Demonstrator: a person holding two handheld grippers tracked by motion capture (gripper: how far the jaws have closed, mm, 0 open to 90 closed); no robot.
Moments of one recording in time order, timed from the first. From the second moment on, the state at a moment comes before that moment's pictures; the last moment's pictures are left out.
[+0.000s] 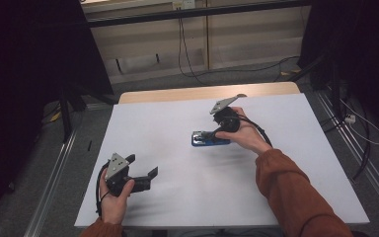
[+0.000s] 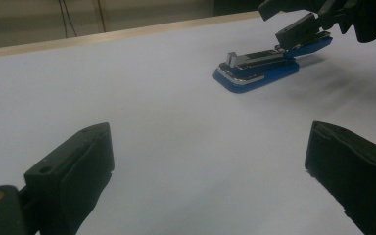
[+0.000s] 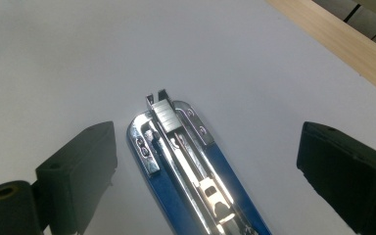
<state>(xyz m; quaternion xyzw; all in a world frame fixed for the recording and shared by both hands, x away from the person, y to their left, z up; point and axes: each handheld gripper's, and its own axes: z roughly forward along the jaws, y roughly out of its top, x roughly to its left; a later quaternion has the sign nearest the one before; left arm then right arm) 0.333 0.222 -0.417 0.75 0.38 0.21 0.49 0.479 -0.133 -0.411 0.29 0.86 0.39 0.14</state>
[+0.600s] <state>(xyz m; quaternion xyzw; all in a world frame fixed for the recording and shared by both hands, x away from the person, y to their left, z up) 0.334 0.223 -0.417 0.75 0.39 0.22 0.49 0.453 -0.167 -0.414 0.34 0.82 0.41 0.19</state>
